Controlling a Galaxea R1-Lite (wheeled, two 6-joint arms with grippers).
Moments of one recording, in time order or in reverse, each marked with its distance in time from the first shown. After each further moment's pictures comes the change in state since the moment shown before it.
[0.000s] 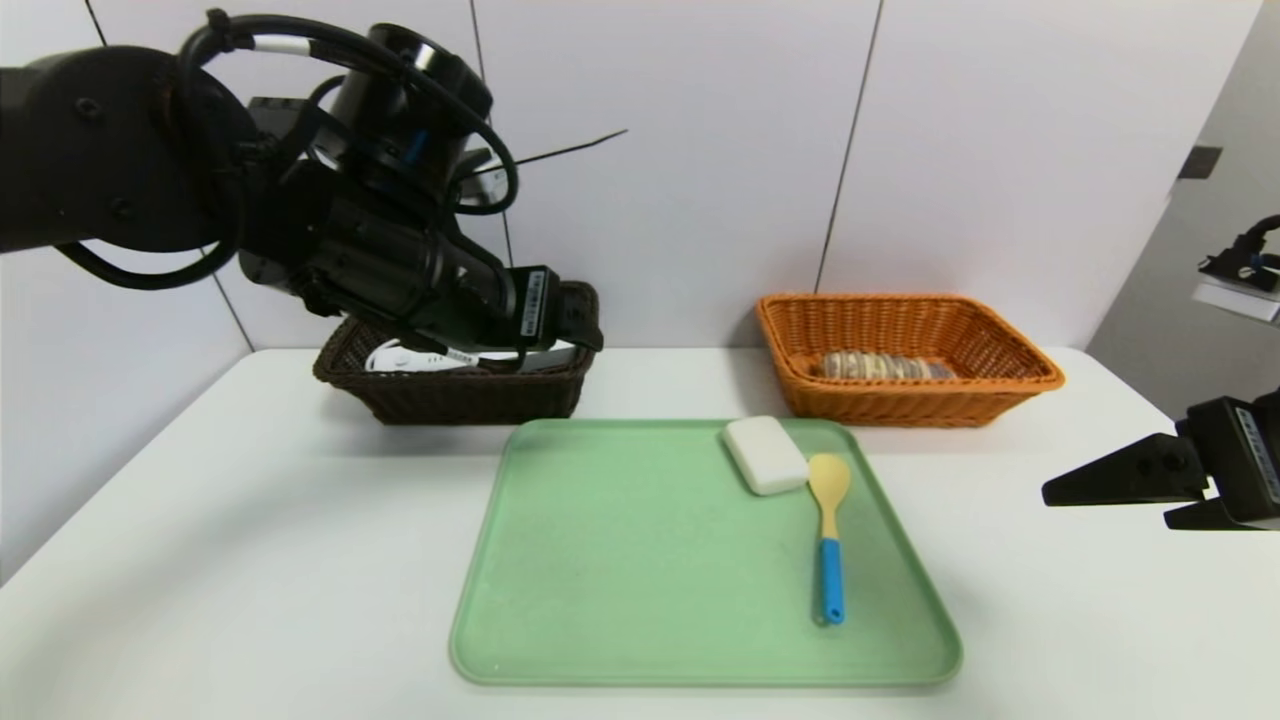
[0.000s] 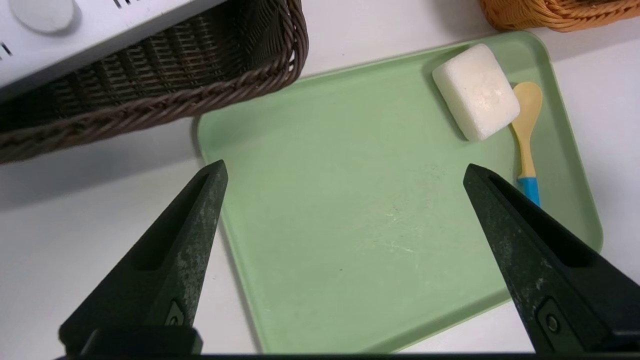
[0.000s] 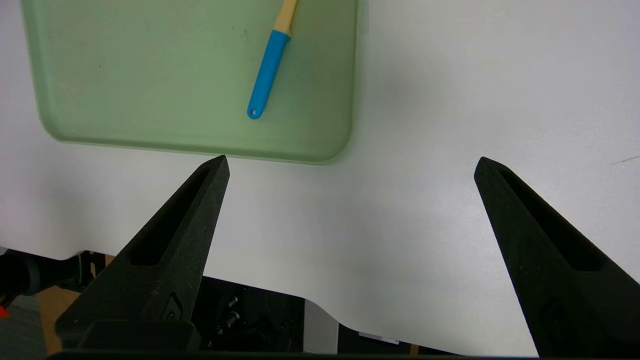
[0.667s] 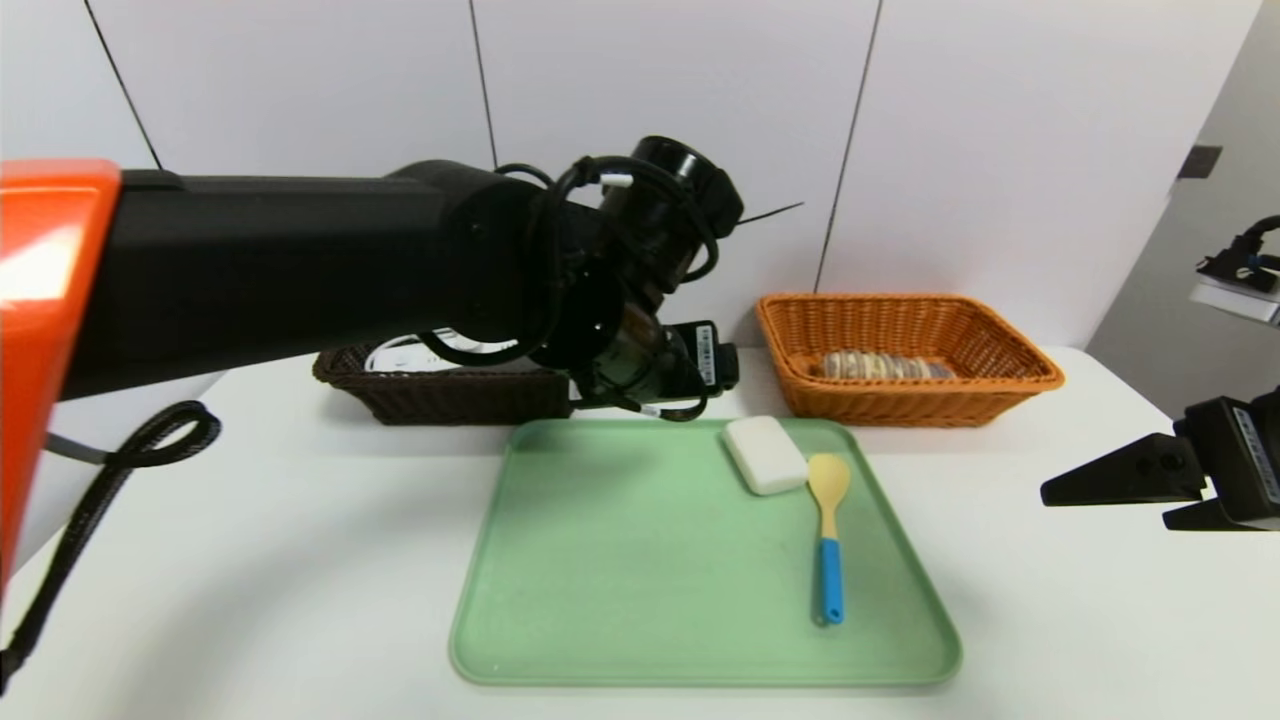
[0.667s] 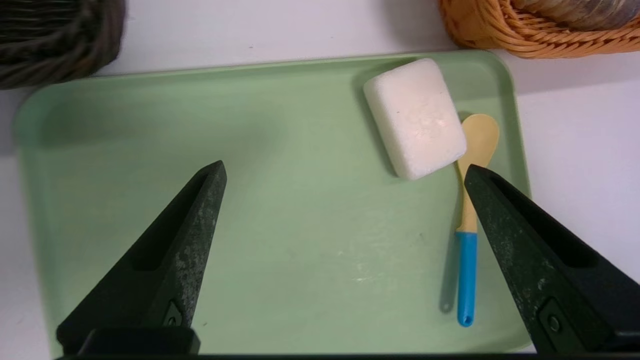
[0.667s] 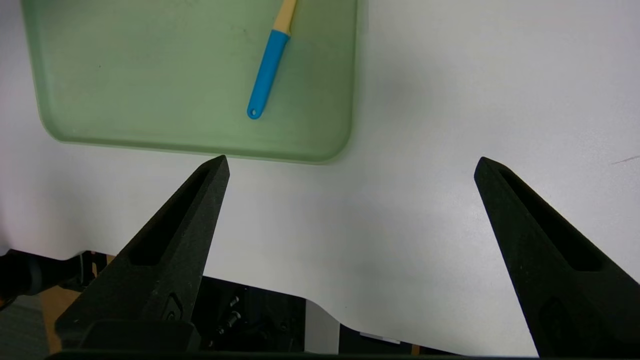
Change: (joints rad) left arm -0.230 0.278 -0.229 -0.002 0.207 -0.274; right arm 0.002 0.001 0.000 0.000 0.001 0.004
